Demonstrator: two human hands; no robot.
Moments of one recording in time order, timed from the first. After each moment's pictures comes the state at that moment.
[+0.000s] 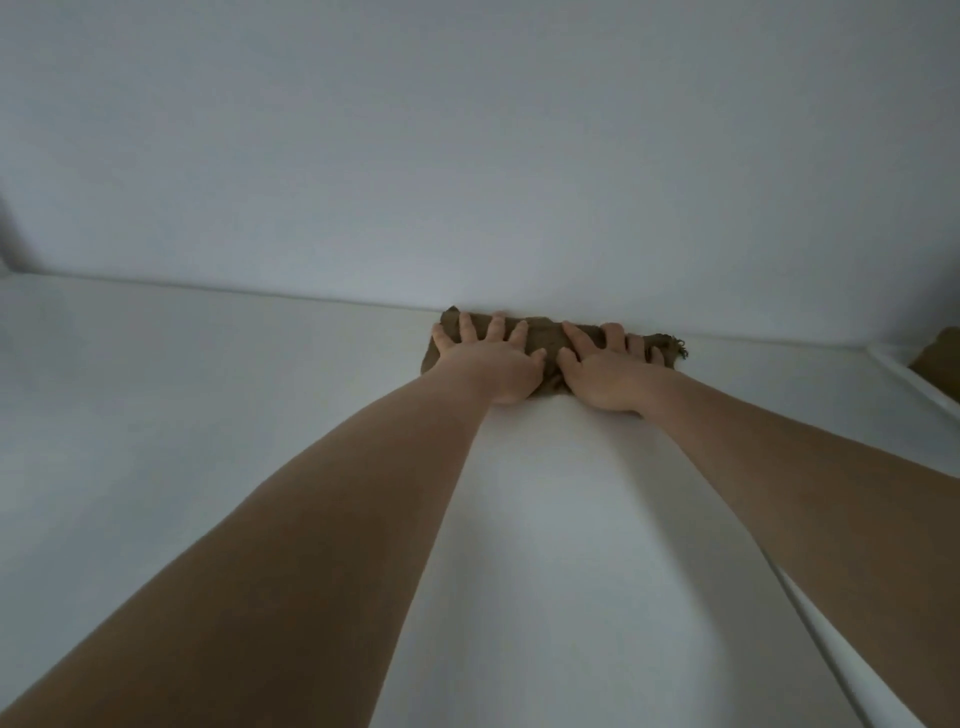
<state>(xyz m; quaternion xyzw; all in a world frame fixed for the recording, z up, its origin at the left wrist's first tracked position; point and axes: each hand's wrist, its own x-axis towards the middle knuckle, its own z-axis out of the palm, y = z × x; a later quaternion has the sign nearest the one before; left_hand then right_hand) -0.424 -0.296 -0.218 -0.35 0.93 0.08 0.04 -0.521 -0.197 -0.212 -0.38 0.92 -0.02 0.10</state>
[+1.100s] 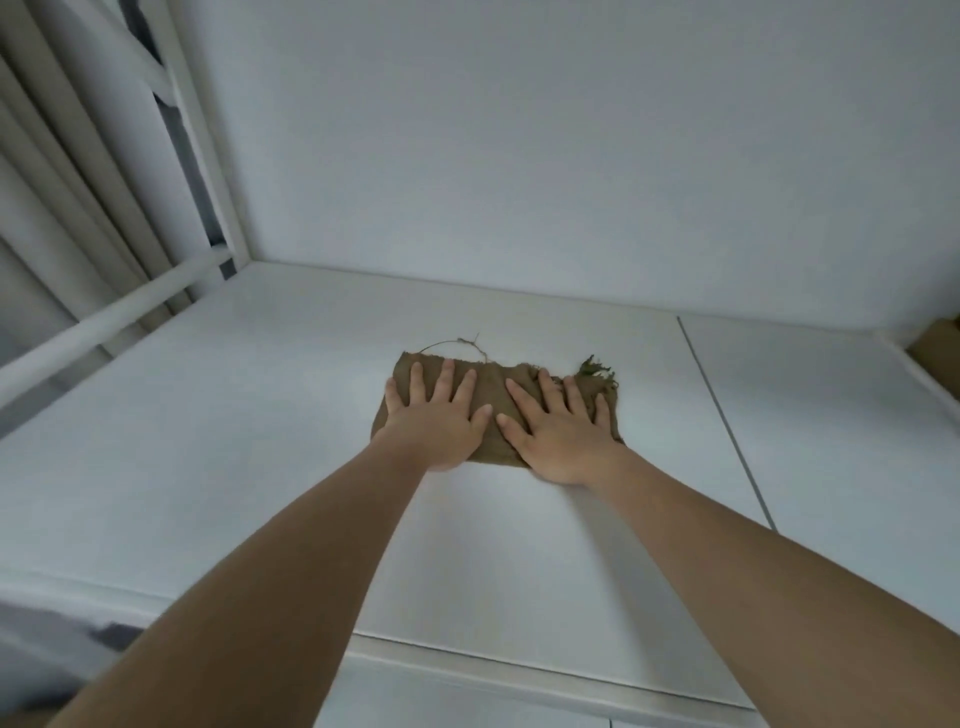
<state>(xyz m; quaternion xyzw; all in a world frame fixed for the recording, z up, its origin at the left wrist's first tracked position) -0.191 -0.233 -0.219 -0.41 0.91 0.06 0.07 -0.315 -0.133 -0.212 -0.52 0.84 0.00 0.14</state>
